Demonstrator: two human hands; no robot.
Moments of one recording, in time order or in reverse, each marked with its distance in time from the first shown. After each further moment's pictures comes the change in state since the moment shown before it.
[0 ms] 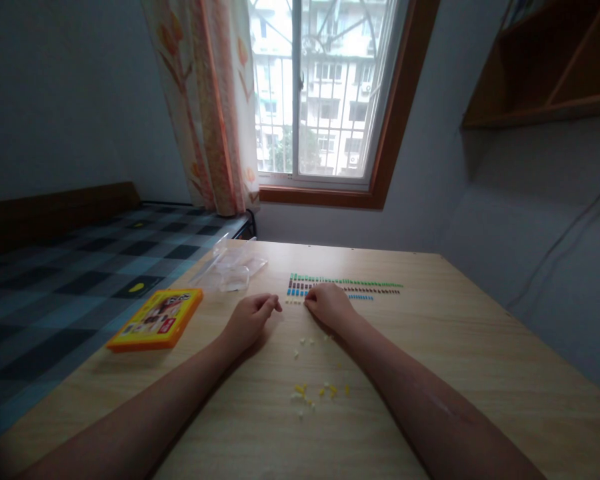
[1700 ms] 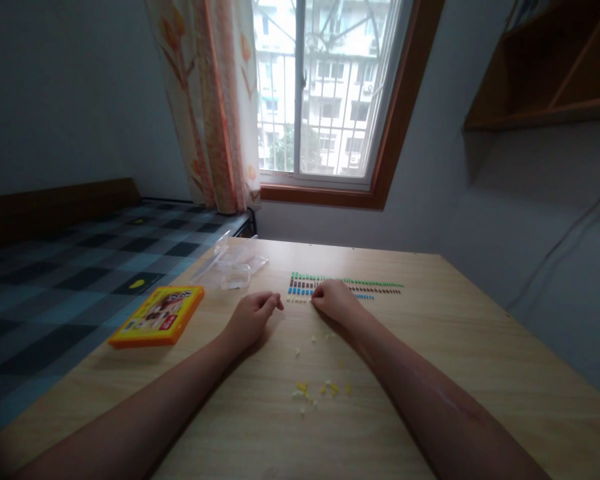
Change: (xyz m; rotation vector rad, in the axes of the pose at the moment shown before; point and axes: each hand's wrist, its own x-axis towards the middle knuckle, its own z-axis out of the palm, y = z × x) left_hand 0.001 -0.004 0.002 0.014 -0.004 0.013; right_hand 0.004 0.015 -0.003 0.109 -0.023 0.066
